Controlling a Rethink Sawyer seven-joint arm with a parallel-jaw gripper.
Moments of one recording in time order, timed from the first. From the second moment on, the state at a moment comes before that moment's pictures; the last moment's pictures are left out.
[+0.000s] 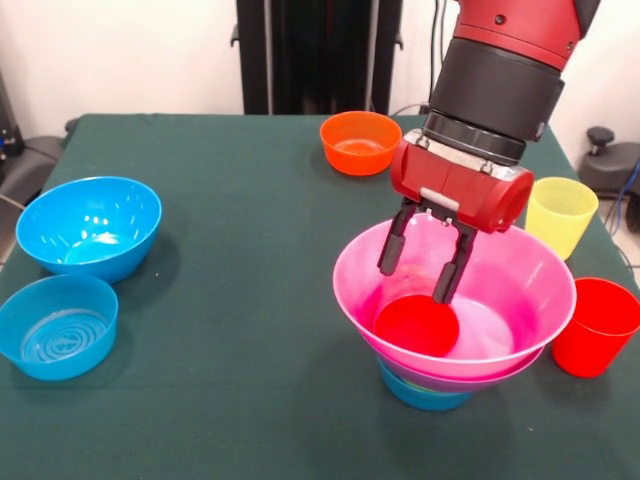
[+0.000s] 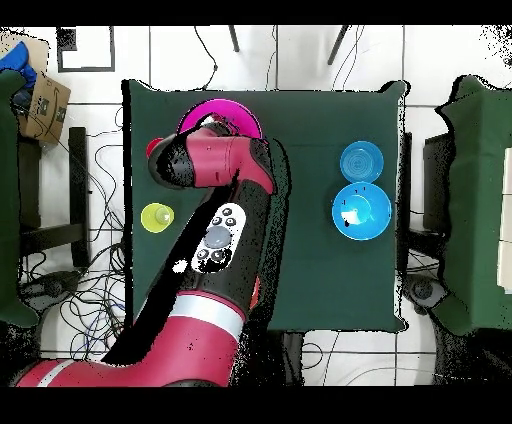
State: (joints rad) arm 0.15 -0.37 -0.38 1.21 0.05 0.37 2.59
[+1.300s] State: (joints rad) arm 0.13 -0.38 -0.41 1.17 0.13 0.37 2.59
